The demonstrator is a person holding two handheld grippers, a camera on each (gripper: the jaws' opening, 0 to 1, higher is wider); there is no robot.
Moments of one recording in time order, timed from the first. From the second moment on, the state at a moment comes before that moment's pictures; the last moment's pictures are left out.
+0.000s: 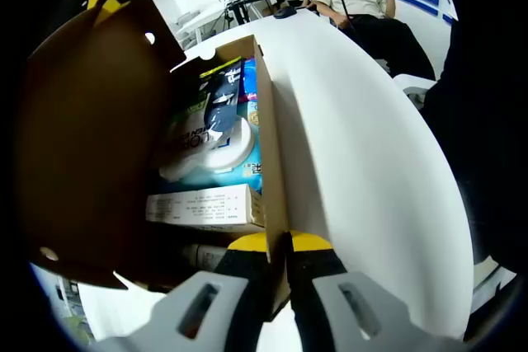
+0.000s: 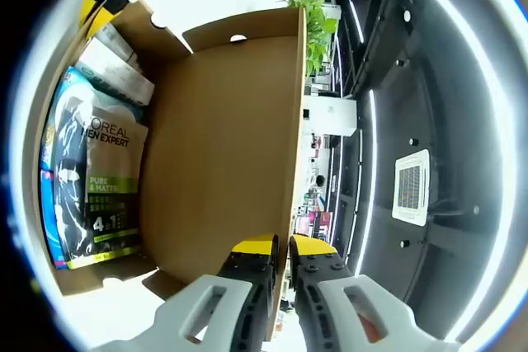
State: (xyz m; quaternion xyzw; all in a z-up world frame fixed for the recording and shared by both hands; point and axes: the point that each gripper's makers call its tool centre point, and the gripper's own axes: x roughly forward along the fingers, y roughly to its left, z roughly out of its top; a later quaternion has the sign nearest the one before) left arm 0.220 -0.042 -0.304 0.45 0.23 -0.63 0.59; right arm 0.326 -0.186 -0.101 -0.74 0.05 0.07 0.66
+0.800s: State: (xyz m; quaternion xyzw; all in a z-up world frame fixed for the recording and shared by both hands) left arm 0.207 -0.036 -0.308 0.45 0.23 -0.64 0.58; right arm 0.347 -0.191 -0.101 -0.73 0.06 0.09 0.67
